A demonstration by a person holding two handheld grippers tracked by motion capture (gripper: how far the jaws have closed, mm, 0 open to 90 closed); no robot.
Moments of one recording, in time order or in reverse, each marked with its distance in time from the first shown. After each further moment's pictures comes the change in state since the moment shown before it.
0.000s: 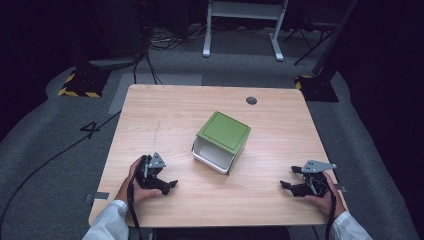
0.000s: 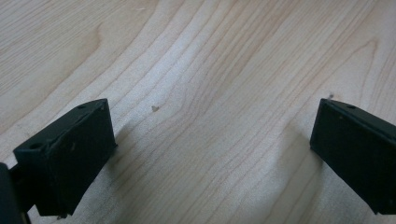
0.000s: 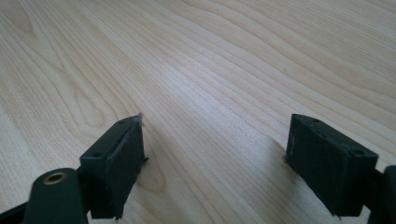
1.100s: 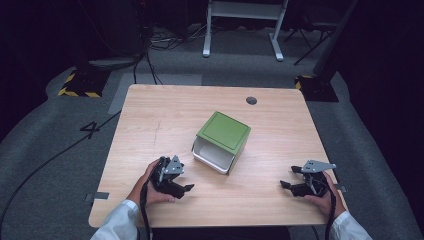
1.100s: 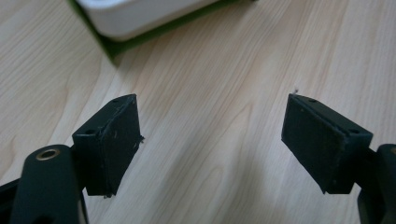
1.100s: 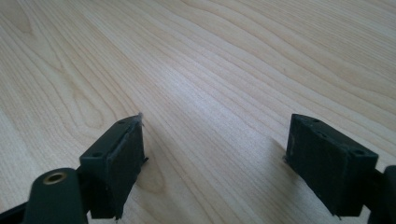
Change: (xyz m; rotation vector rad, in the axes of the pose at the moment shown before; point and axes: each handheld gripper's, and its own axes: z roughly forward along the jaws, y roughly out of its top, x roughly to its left) left arm -0.051 0.047 -0.005 -0.056 -0.117 0.186; right arm 0.000 0.000 0.000 0.001 -0.002 0.003
